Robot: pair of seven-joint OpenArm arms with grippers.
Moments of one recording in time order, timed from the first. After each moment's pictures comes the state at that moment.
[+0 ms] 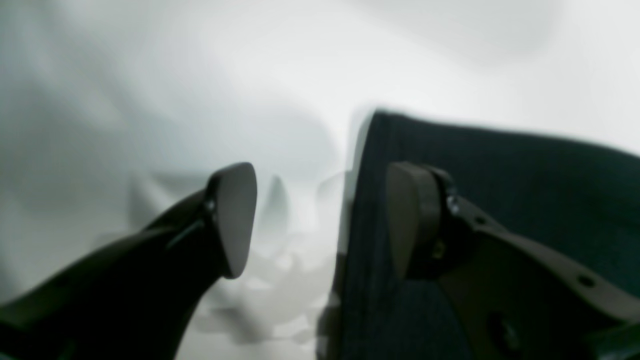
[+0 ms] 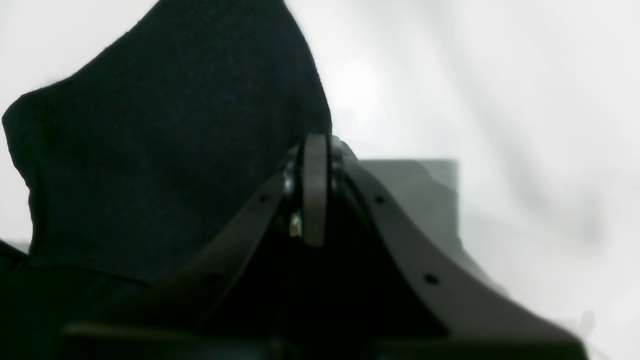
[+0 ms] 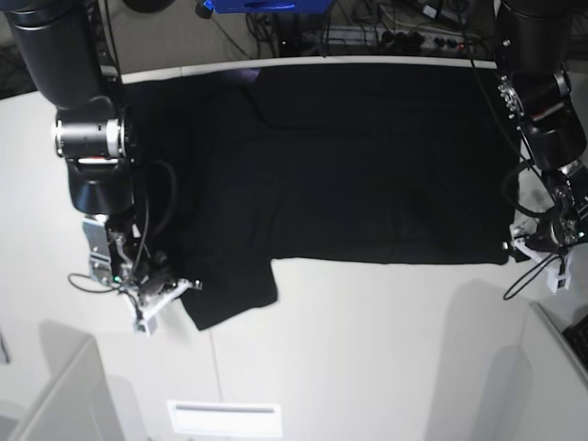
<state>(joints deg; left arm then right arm) -25.9 -28.7 -24.2 45.1 -11.4 -25.3 49.0 38.4 10.2 -4.1 25.7 18.7 14.4 -30.5</state>
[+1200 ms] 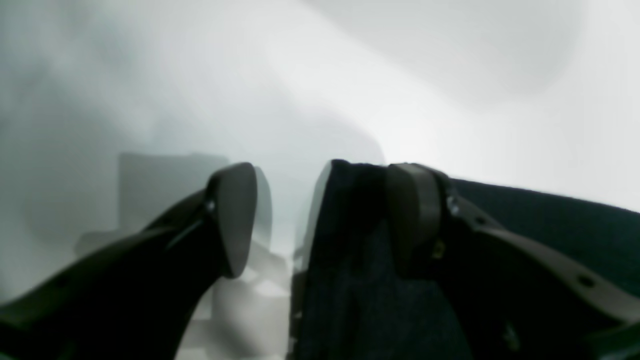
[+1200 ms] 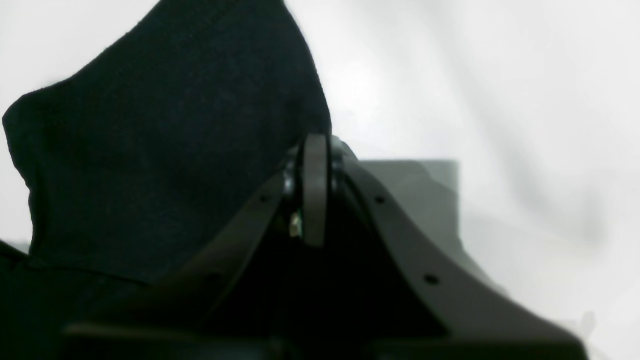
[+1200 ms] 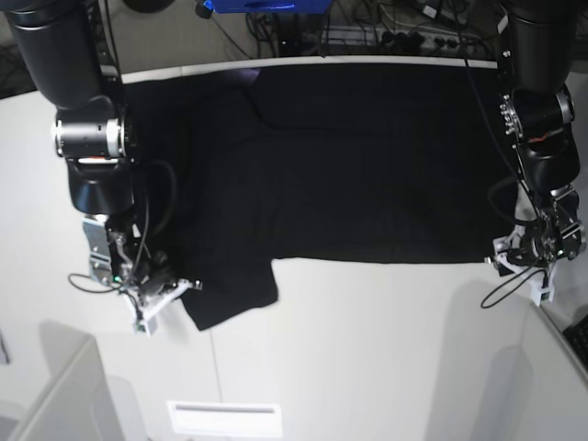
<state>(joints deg) -32.1 -28.0 -14.3 33.6 -11.8 -19.4 39.5 38.4 10.2 -3.8 25.7 18.6 14.5 -30.3</state>
